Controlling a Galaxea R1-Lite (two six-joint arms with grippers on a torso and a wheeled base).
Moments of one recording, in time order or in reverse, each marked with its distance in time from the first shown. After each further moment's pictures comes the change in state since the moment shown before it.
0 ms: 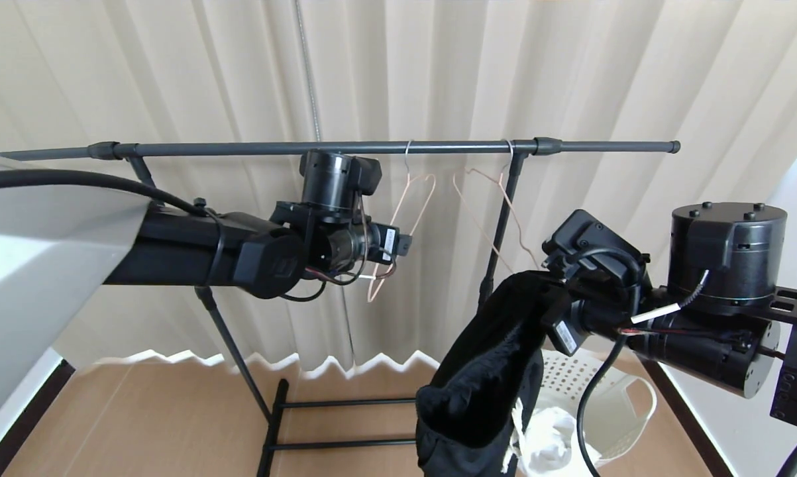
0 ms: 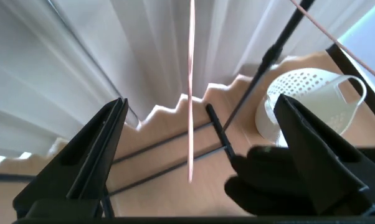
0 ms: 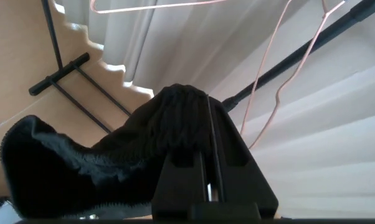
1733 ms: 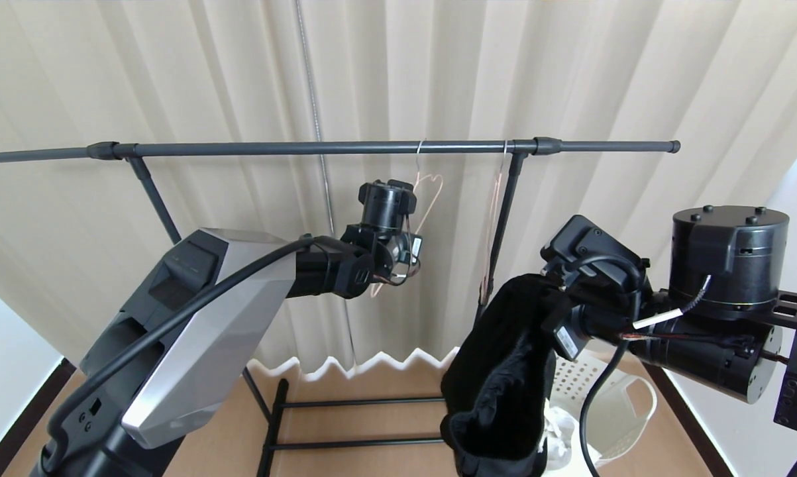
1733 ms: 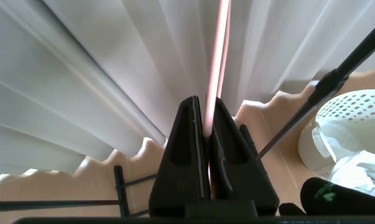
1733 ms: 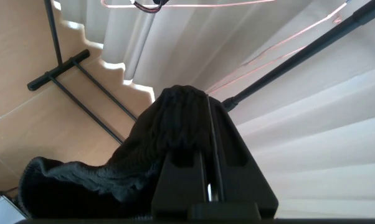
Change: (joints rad) left arm -0.002 0.400 -0.488 0.036 0.155 0.083; right arm 0.009 -0.004 0.010 -0.001 0.002 -0.023
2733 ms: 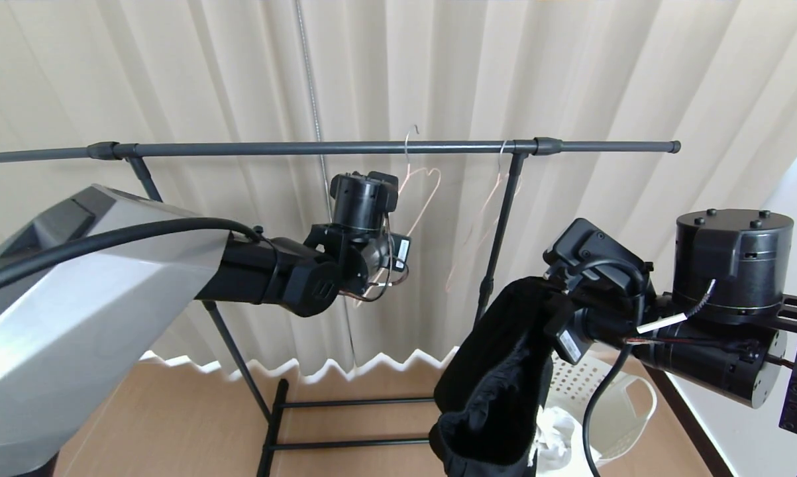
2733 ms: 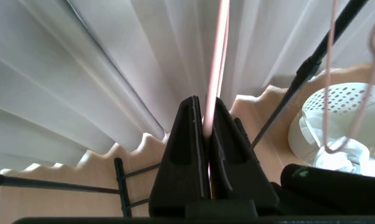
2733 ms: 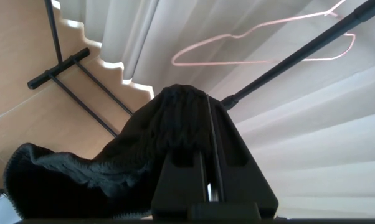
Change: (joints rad) left arm -0.033 -0.304 0.484 -0.180 0.005 -0.021; right arm 0.000 -0.008 0.014 0.000 -0.003 0.000
